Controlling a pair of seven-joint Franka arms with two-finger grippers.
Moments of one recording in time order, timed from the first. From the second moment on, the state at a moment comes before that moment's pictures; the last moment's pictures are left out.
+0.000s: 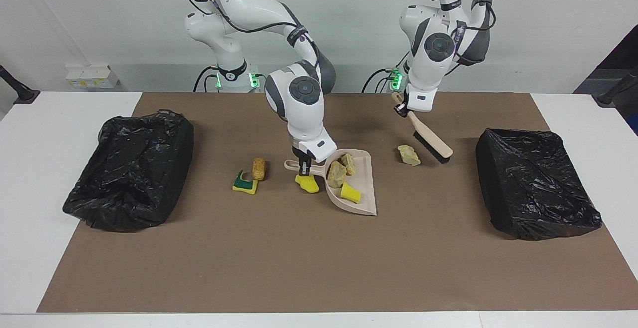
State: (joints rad) left arm -0.40 -0.24 -0.02 -2.41 -0.04 1.88 -0.93; right arm 0.49 0.42 0.02 -1.66 -0.02 2.05 -0.97
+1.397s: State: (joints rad) left arm -0.60 -0.01 -0.06 -2.31 -0.29 2.30 -0.62; right arm 0.49 0.42 0.02 -1.68 -0.02 2.06 -0.97
